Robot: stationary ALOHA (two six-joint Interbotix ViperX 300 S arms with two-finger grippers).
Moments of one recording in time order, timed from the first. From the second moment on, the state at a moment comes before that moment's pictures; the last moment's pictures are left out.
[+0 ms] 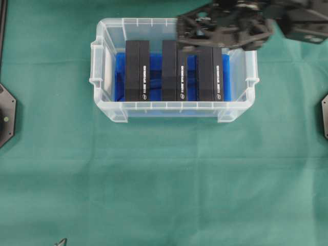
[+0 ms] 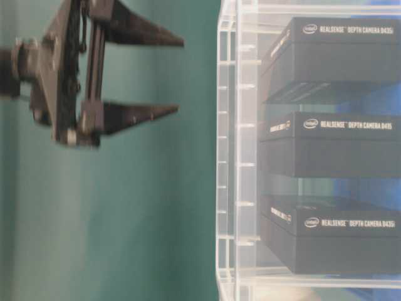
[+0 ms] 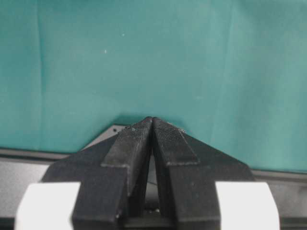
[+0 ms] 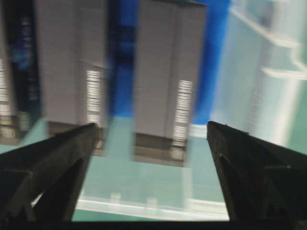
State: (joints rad) left arm -0.02 -0.78 0.50 0.03 1.49 -0.13; right arm -0.20 0.08 -0.12 -0.10 1.43 1.44
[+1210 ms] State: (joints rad) left arm -0.02 -0.78 0.50 0.03 1.52 -0.13; right arm -0.18 0.24 -0.27 -0.10 1.34 1.42
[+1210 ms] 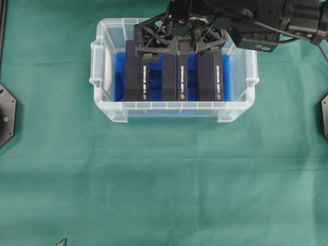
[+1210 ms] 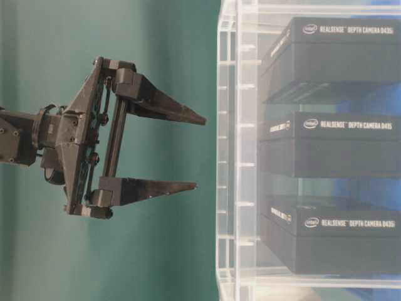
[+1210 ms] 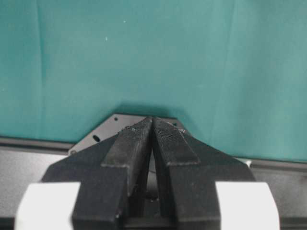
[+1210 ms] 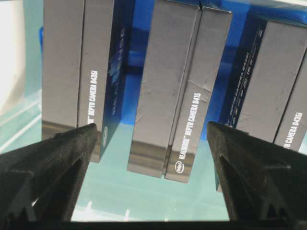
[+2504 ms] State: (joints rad) left arm -0.02 -0.78 0.50 0.03 1.52 -0.13; right arm -0.18 0.27 -0.27 -0.12 1.36 1.41
